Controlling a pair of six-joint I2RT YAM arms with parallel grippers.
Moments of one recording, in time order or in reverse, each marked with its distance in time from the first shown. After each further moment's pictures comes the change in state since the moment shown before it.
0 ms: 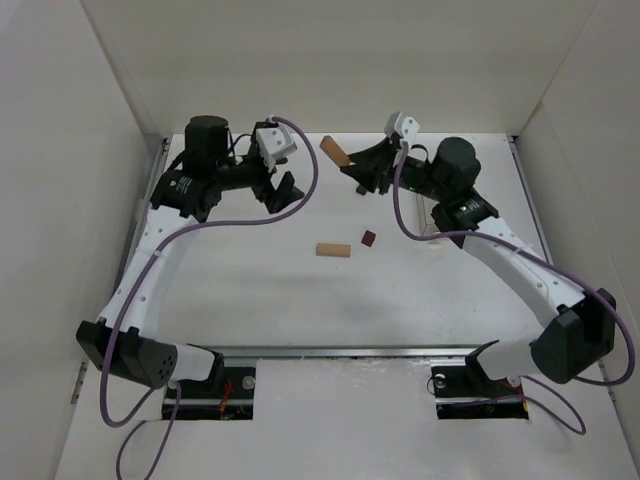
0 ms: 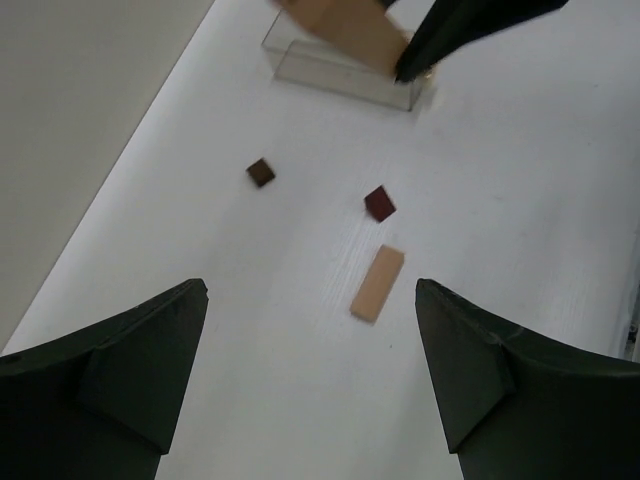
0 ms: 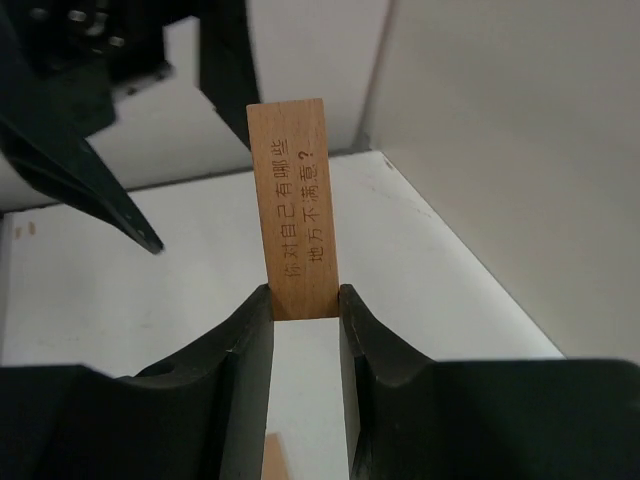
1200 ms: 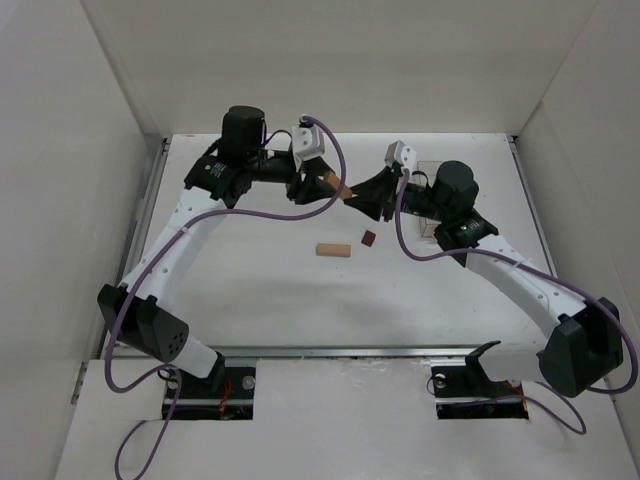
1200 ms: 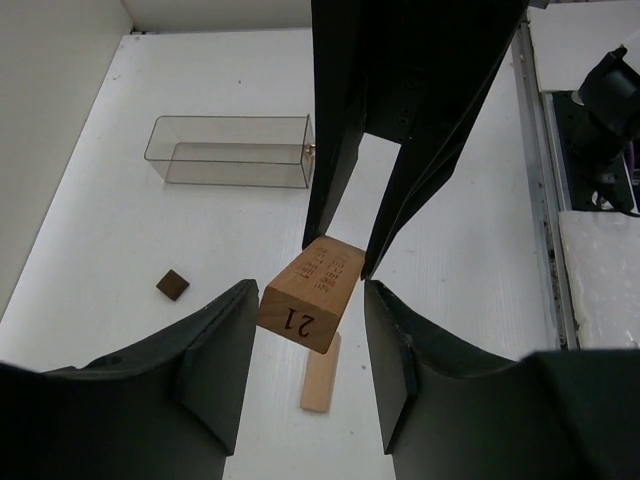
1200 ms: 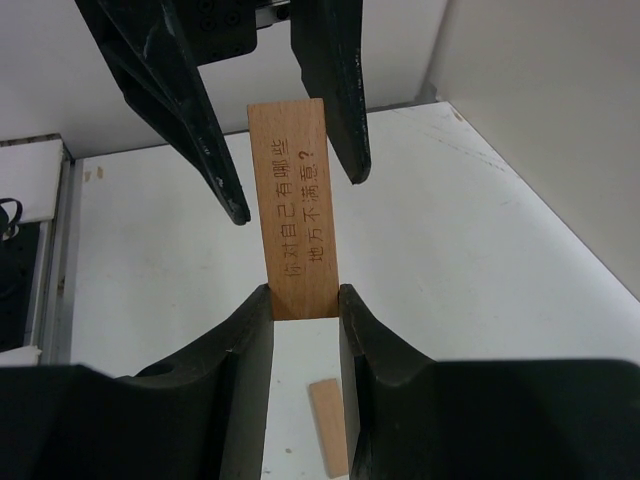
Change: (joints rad) left arm -0.147 0.167 0.098 0.099 0.288 -0.013; right arm -0.004 -0.103 -0.220 0.075 -0.139 0.027
